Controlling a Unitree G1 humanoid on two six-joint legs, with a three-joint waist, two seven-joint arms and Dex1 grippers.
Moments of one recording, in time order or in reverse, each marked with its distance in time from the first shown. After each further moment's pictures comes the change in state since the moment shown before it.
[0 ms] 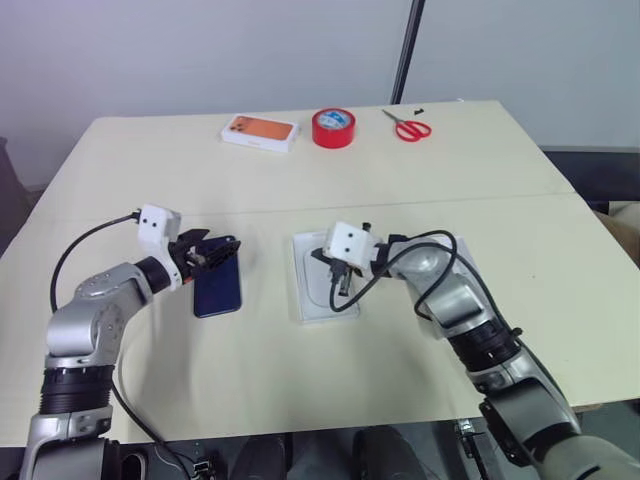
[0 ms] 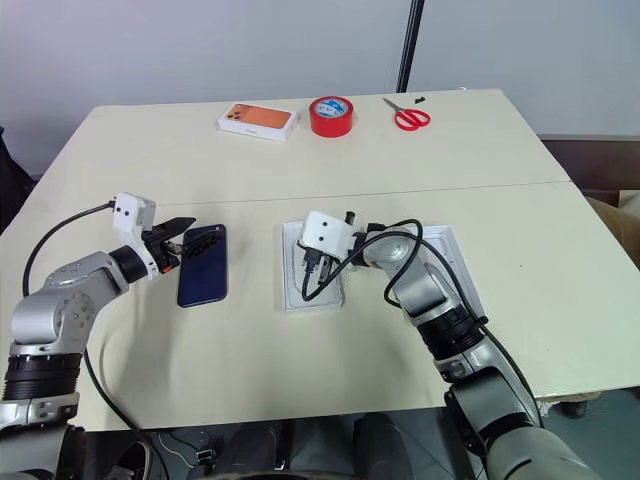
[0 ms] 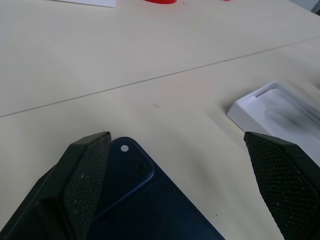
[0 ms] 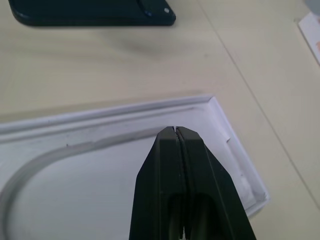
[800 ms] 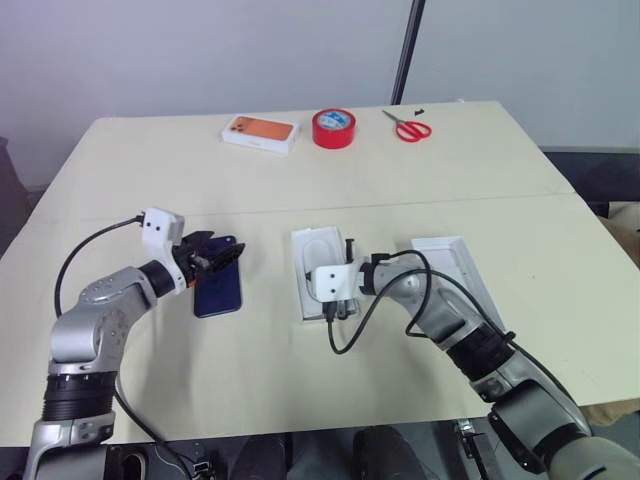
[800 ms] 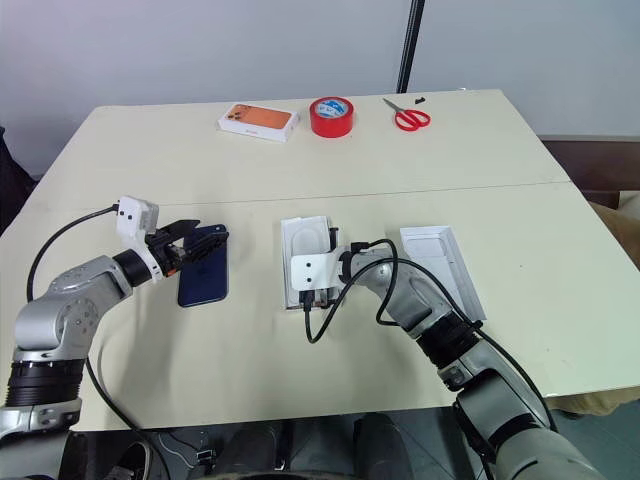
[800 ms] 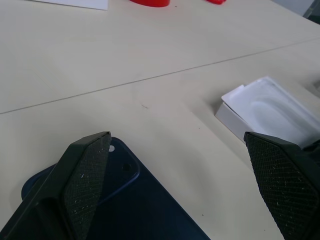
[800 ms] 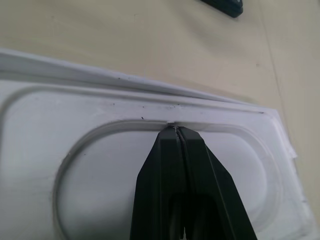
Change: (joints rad) left arm 0.025 -0.018 -0.005 -0.038 -0.010 -0.013 0.014; right arm 0.026 -0.058 0.162 0.024 -0.202 -0.222 -0.014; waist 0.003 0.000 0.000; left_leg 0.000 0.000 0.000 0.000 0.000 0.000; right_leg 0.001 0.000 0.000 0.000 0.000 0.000
